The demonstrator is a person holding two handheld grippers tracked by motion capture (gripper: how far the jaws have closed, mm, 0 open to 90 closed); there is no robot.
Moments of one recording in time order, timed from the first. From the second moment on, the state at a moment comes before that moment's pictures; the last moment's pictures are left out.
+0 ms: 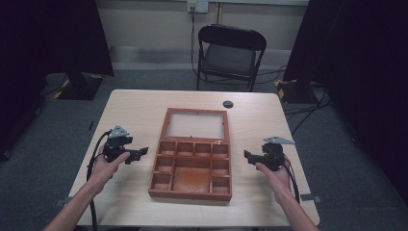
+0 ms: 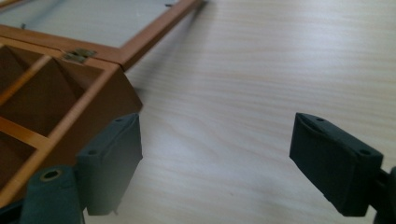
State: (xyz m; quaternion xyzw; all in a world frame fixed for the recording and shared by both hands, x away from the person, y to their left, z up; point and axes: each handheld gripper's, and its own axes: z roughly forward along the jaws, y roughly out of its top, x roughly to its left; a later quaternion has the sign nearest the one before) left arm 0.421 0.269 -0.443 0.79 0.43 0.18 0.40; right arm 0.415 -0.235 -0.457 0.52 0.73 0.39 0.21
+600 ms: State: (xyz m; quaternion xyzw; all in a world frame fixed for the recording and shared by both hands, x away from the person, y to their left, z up) left arm 0.473 0.223 -0.424 0.79 0.42 0.16 0.42; right arm 0.465 -0.197 -0.428 0.49 0.75 0.40 0.20
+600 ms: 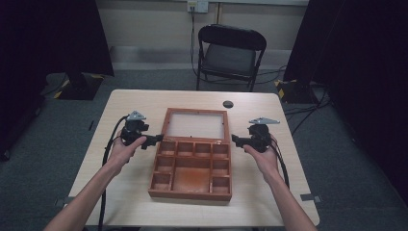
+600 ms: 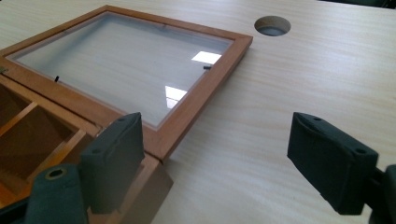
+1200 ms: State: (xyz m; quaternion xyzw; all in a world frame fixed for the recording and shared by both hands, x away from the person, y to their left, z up) left arm 0.508 0.210 -0.457 0.79 0.45 0.12 0.40; right arm 0.512 -0.163 -0.455 0.49 0.77 0.38 0.16
